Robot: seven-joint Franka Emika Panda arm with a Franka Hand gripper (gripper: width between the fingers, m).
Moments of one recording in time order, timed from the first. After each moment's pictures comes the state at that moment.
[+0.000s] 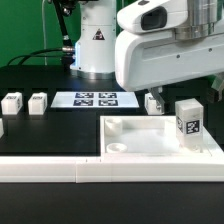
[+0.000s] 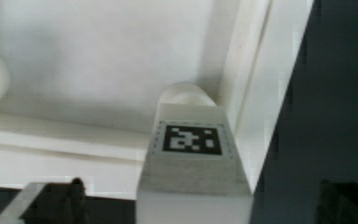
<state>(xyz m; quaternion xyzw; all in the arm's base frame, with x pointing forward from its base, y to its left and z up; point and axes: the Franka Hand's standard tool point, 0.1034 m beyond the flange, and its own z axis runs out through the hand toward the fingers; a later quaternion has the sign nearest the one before) 0.628 0.106 0.094 -0.99 -0.09 0.02 0.07</state>
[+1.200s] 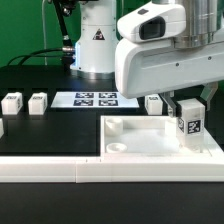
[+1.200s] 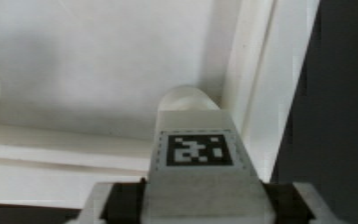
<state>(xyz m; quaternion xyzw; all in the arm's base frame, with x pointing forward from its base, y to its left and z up) 0.628 0.107 0.087 -1.00 -0.06 0.02 0.07</state>
